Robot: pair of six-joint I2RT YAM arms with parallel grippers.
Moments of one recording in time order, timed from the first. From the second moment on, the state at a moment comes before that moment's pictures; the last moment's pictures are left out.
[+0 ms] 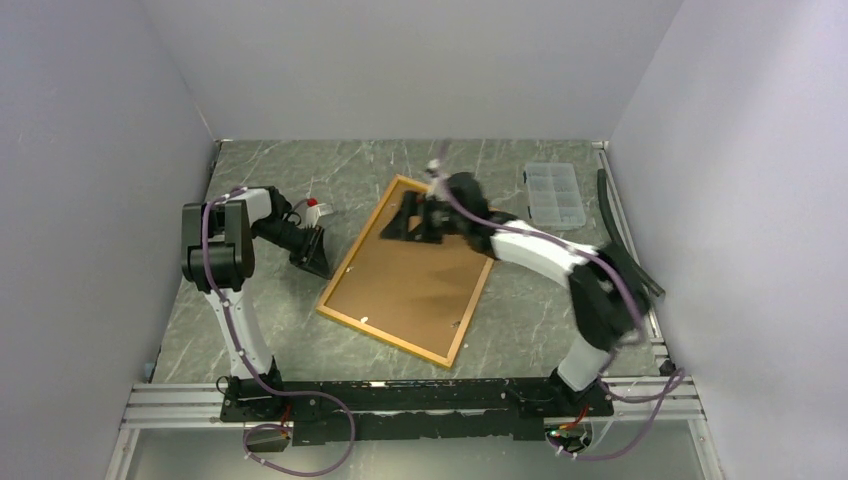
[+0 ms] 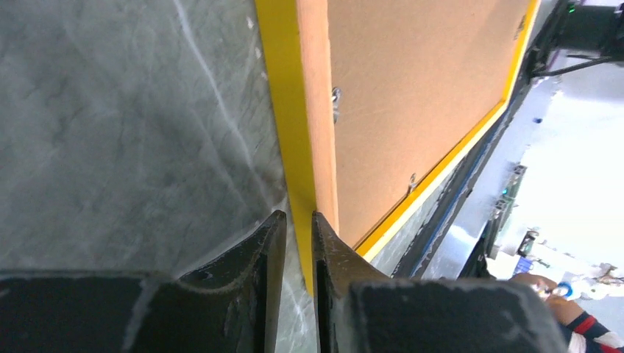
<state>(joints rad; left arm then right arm) 0.08 2.09 1.34 -1.06 0.85 0.61 0.68 1.77 1.17 0.07 -0.50 0.71</state>
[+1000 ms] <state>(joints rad) -0.17 1.90 1.13 -0.99 0.63 0.67 0.25 1.62 0.81 -0.06 -0.25 0.69</state>
